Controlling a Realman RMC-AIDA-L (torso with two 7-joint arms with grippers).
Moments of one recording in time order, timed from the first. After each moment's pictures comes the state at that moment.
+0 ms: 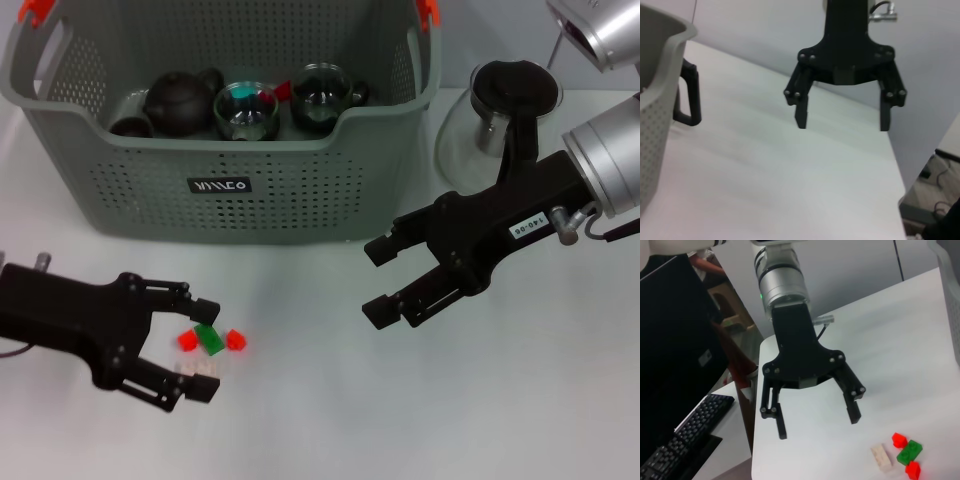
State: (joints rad) left arm -0.53 -1.96 -2.45 -0.73 -0.93 1.94 -1.42; right arm 0.85 1.98 -1.17 -0.80 -1.97 -1.72 1.92
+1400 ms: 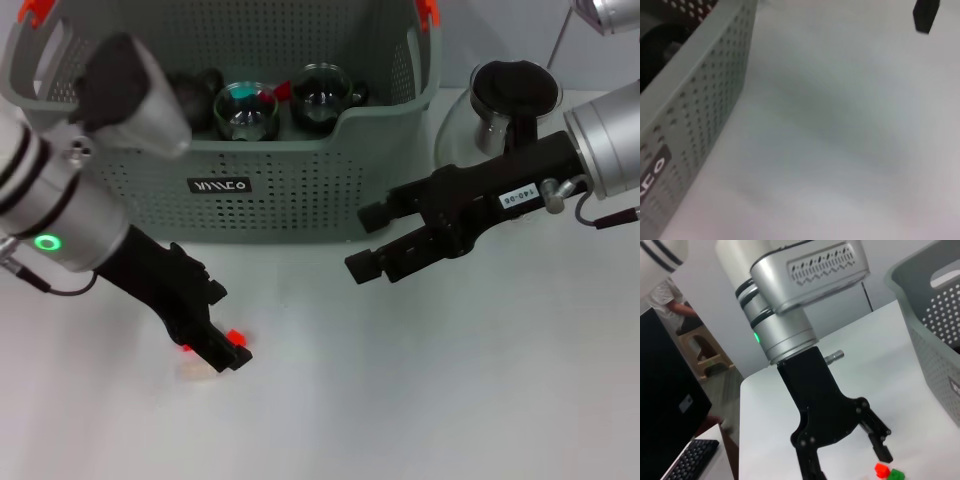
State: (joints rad) left arm -0.65 -2.15 -2.12 -1.25 -0.55 1.80 -2.03; right arm 0.83 2.02 -1.05 -0.82 -1.99 -1.69 1.99
